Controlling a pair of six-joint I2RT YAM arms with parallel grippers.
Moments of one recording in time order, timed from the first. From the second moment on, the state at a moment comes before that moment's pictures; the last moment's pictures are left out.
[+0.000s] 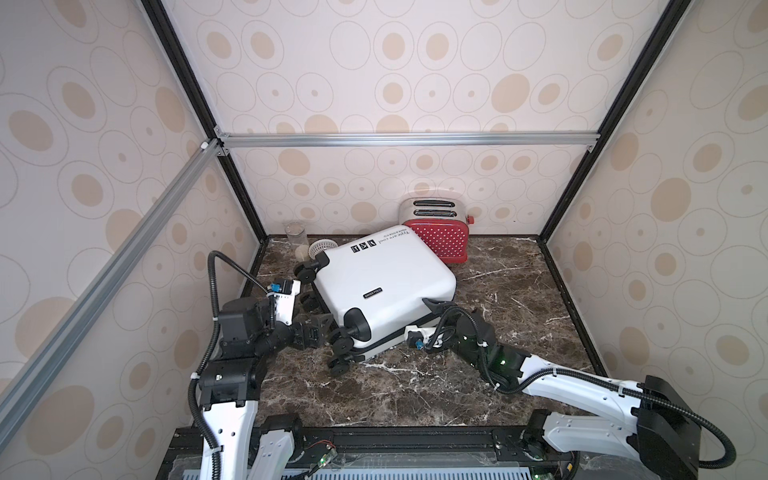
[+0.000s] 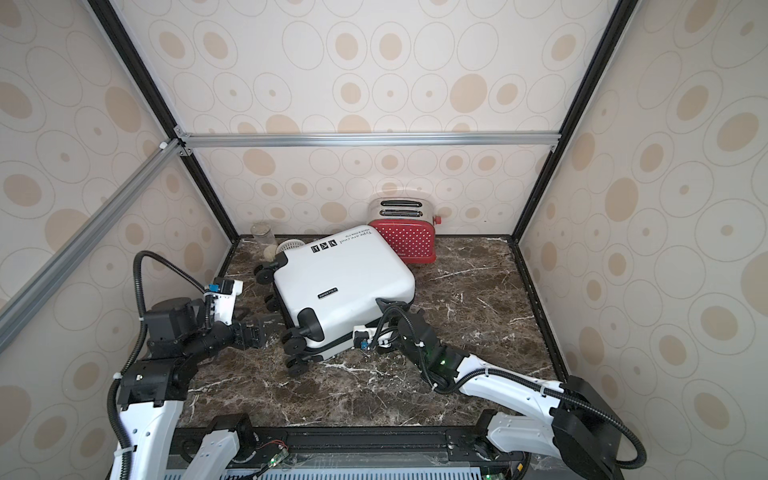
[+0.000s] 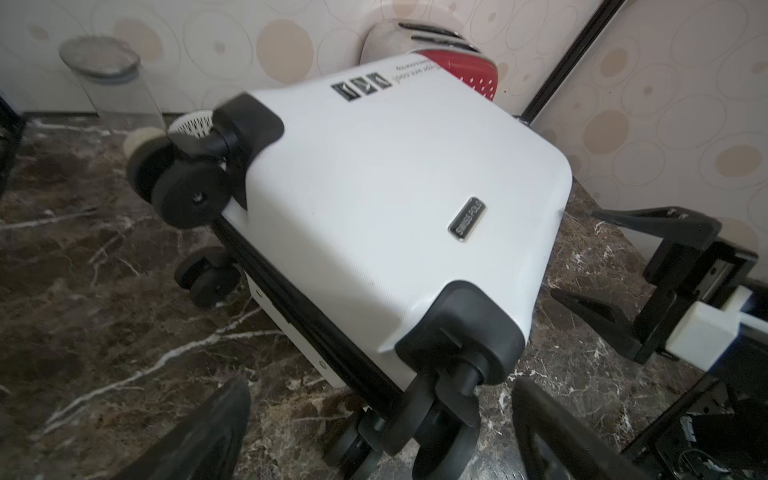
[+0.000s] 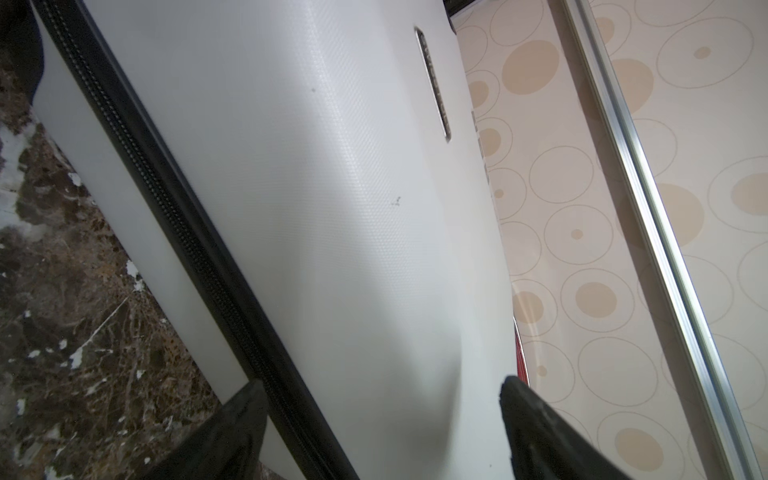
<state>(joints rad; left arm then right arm) 0.08 0.71 1.02 -0.85 0.51 0.09 0.90 1.15 0.60 0.26 0.22 -1.04</state>
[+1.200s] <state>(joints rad) -0.28 0.91 0.91 -0.99 0.35 0.73 0.89 1.14 0.54 0.36 0.18 -0.97</state>
